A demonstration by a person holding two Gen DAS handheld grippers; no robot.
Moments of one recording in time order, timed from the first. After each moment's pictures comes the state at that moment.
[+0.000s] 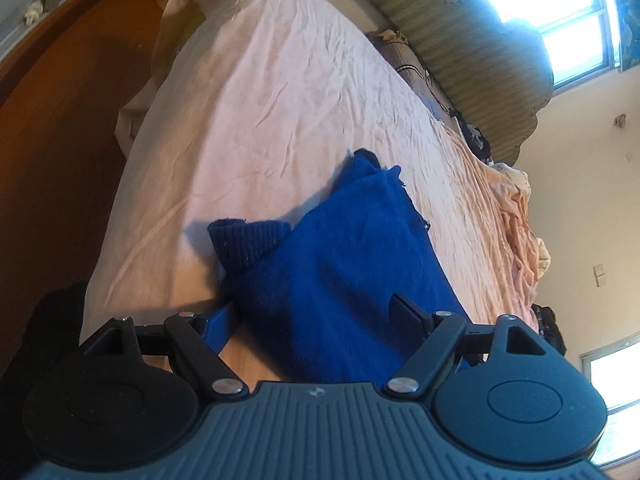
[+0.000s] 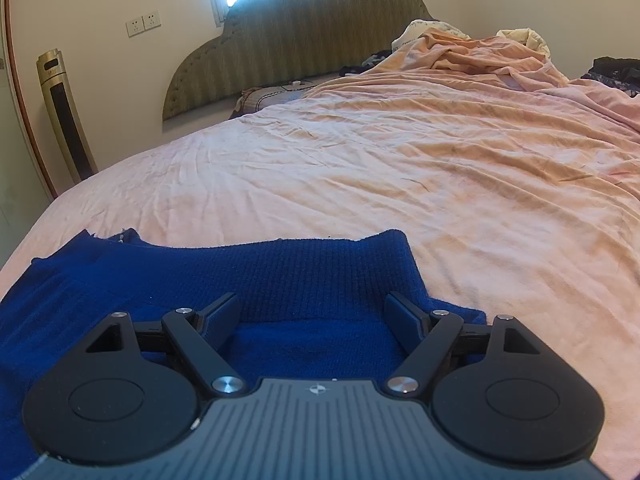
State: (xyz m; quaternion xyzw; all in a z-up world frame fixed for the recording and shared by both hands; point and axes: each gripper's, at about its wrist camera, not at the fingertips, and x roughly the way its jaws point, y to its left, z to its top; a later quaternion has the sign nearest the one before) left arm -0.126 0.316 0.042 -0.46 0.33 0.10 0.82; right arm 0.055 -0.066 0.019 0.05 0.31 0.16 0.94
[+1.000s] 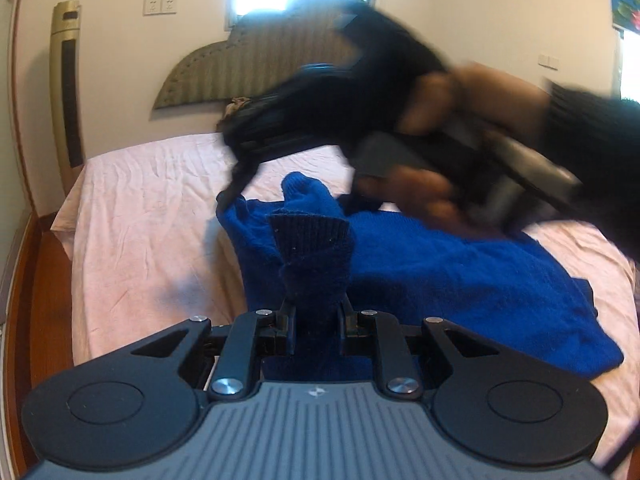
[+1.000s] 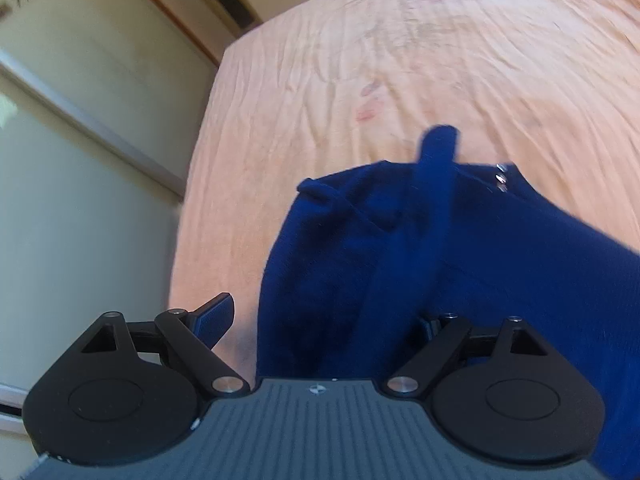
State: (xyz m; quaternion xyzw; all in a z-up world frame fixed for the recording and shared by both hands) left arm -0.130 0.183 0.073 -0.04 0.27 0.03 0.96; right arm 0.096 0.189 0.078 0.01 0.56 0.38 0.74
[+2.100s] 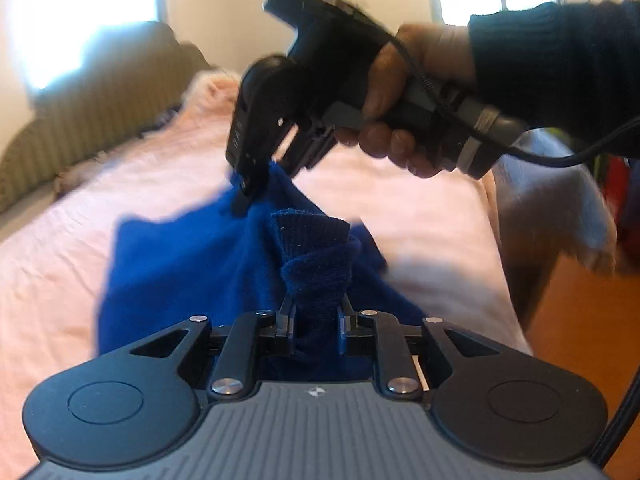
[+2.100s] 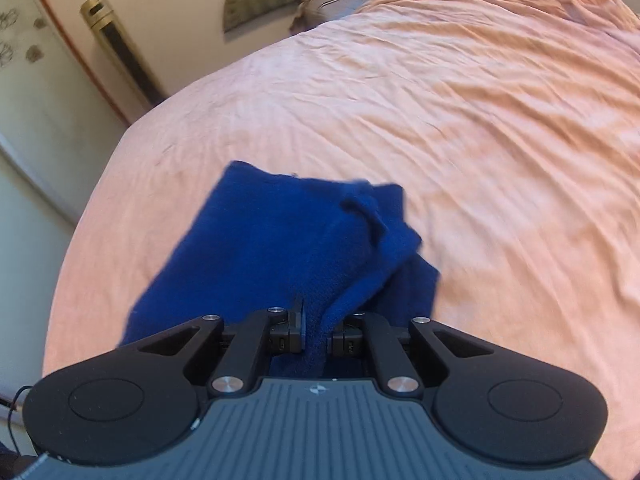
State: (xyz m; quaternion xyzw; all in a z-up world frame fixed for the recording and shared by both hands) left arm -0.118 -0.040 0.048 0.14 0.27 -0.19 0.93; right arm 0.071 -0.137 0.062 0.06 0.46 0.28 0.84
